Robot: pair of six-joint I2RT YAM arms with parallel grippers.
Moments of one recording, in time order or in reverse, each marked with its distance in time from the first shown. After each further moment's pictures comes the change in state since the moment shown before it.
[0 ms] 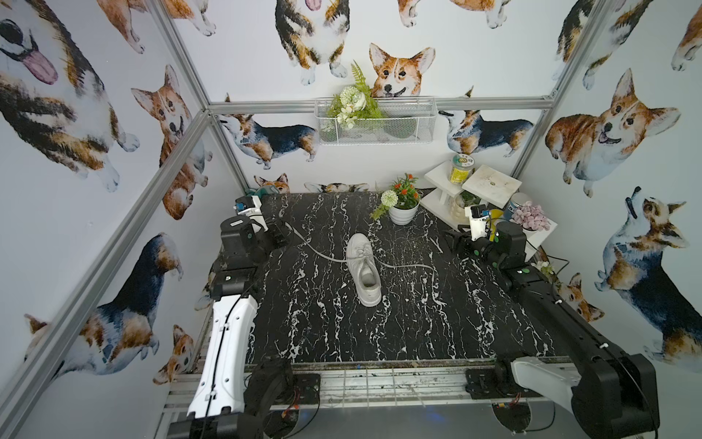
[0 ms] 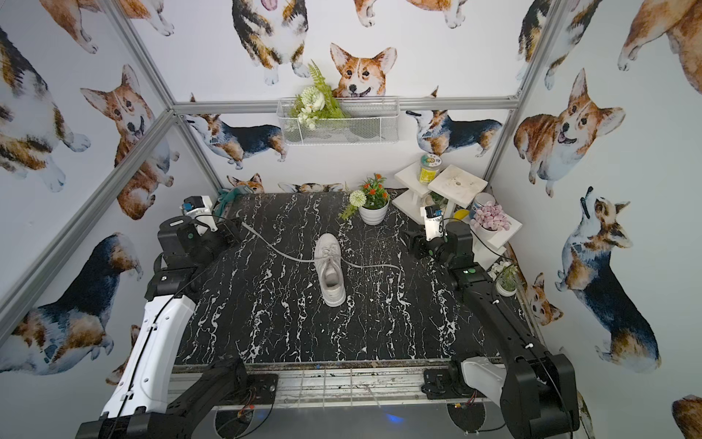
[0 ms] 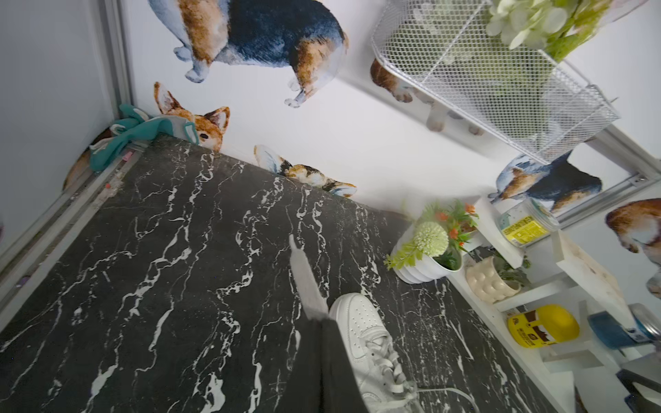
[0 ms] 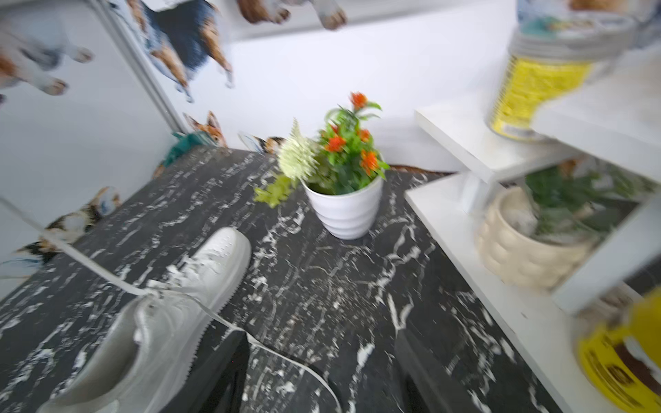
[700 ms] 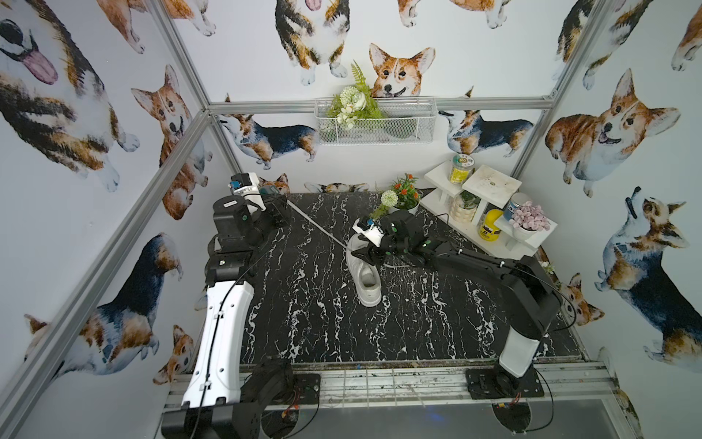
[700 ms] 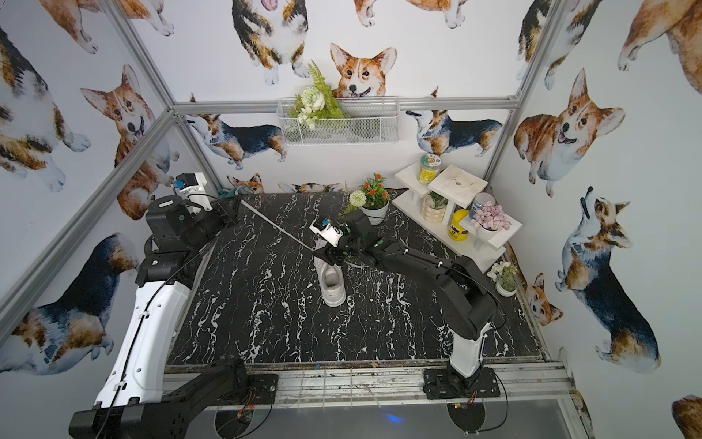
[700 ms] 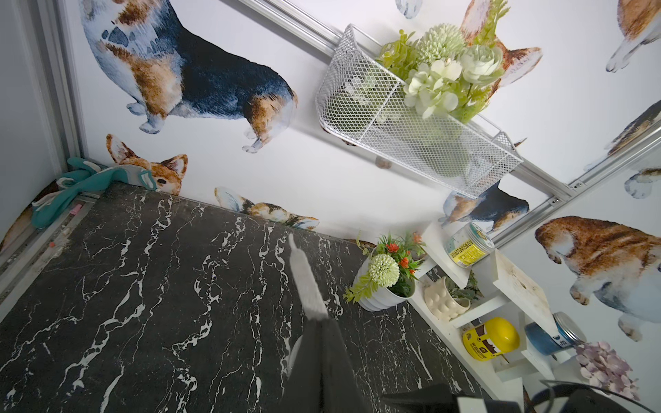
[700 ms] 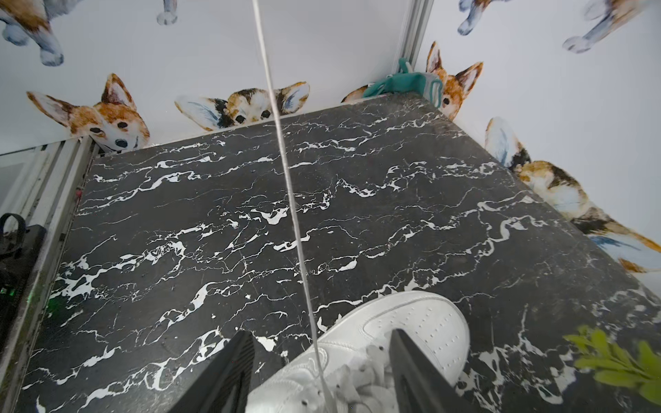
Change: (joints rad) left arm -0.014 0.087 0.188 -0.001 0.053 -0.039; right arm 0.529 0.730 0.562 -0.031 -0.052 -0.327
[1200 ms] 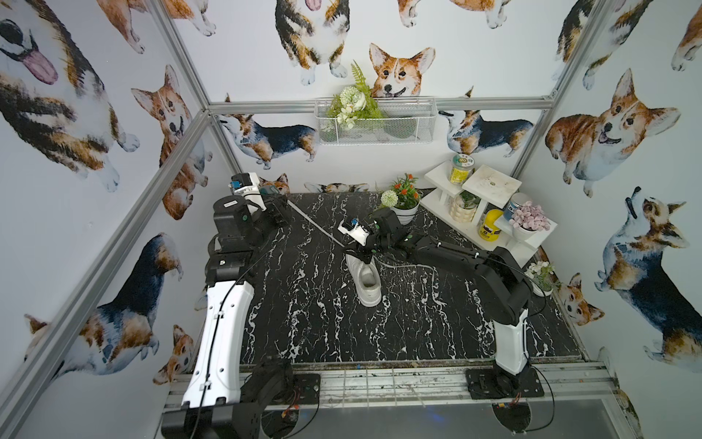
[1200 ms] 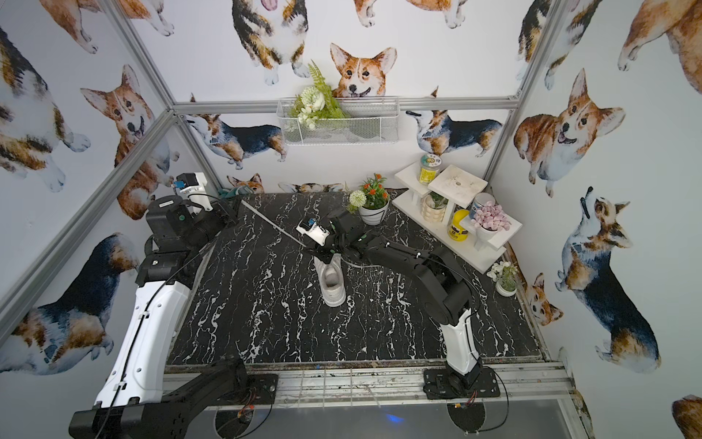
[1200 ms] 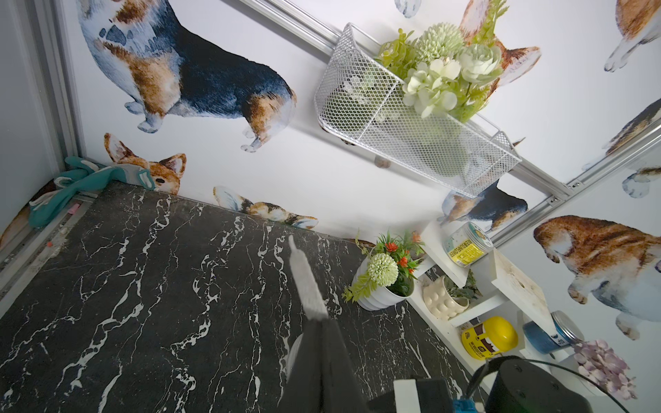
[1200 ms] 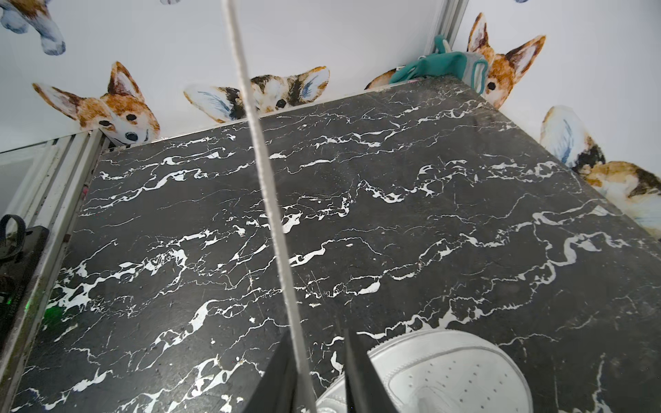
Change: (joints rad) left arm -0.001 -0.002 0.000 -0.002 -0.002 -0.002; right arm 0.024 0.146 0.161 -0.061 -0.042 0.012
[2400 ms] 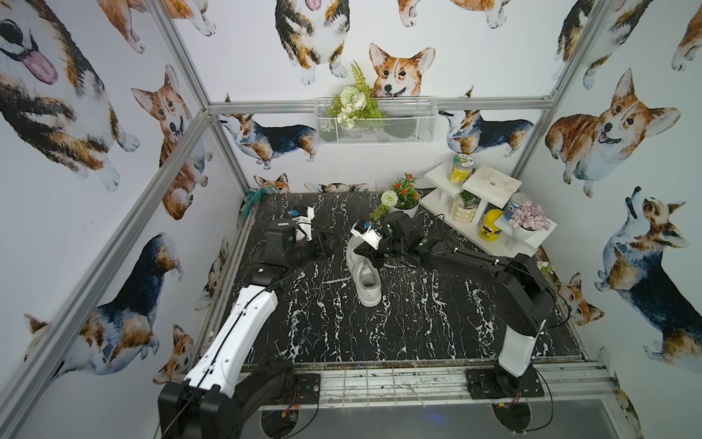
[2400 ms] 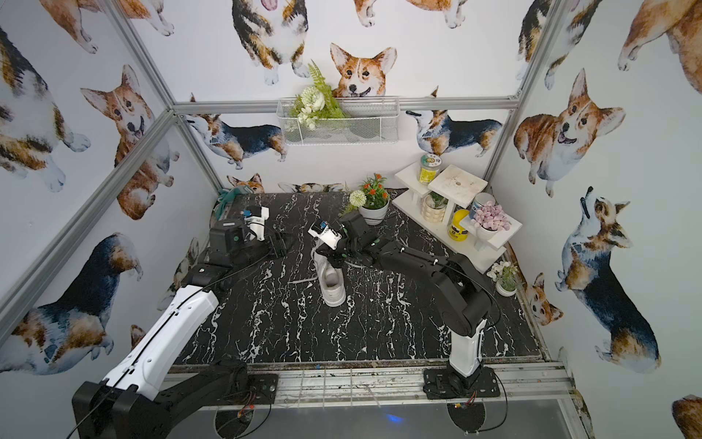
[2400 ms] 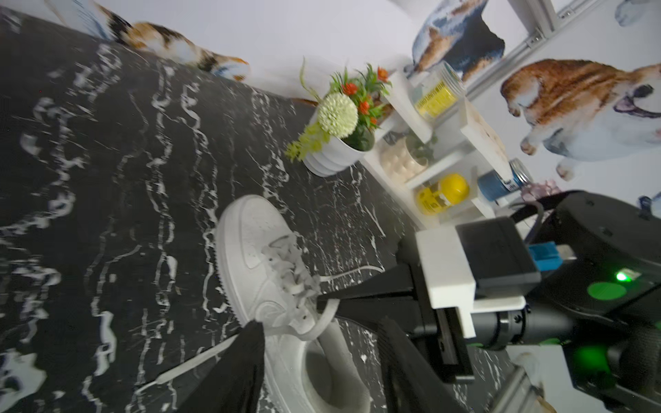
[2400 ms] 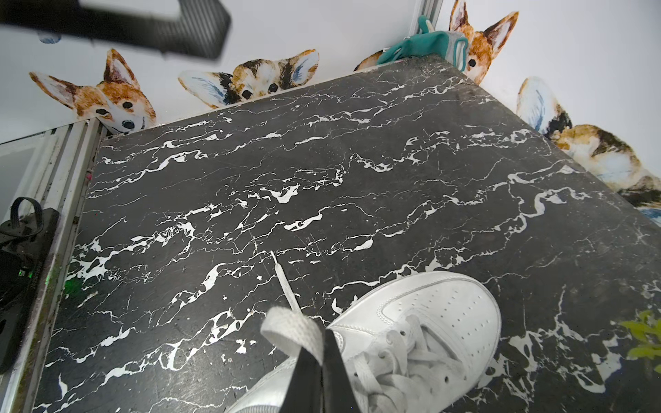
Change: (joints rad) left arm -0.325 0.026 -0.297 0.049 0.098 -0.055; right arm -0.026 -0.151 -0.170 -0.010 0.029 0.000
